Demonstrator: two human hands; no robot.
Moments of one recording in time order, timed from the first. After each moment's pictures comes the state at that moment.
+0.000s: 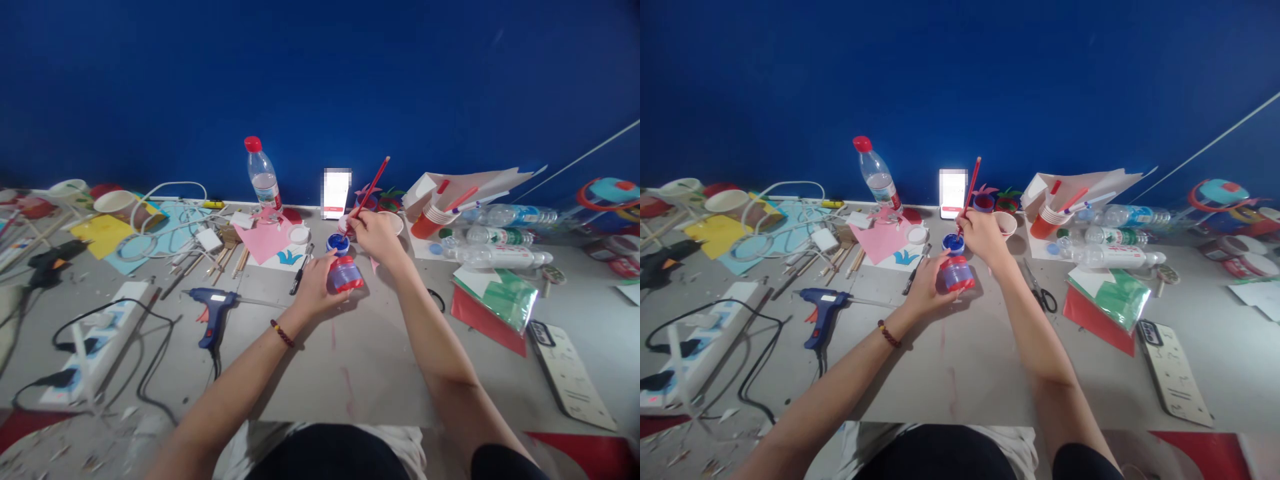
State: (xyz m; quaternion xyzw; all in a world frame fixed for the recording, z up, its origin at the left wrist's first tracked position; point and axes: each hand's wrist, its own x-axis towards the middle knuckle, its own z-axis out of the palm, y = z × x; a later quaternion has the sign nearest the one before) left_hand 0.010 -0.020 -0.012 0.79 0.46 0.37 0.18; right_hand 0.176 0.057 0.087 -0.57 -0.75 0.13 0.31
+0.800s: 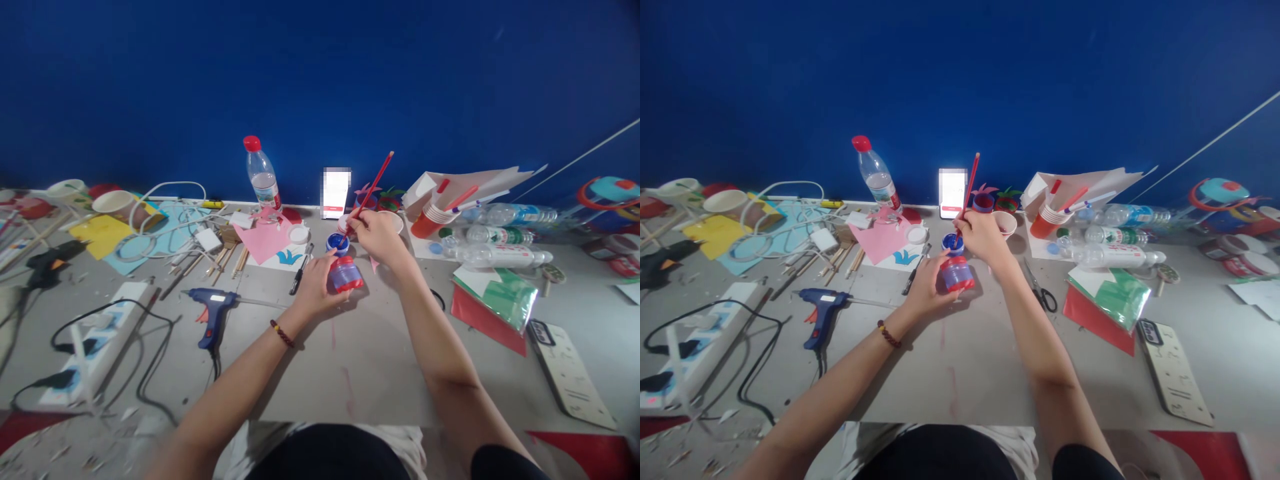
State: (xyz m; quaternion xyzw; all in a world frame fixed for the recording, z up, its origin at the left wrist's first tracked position) left_hand 0.011 -0.020 -0.014 0.78 0.47 0.37 0.18; right_hand 0.175 0.051 0.093 -0.56 -0.75 0.15 0.32
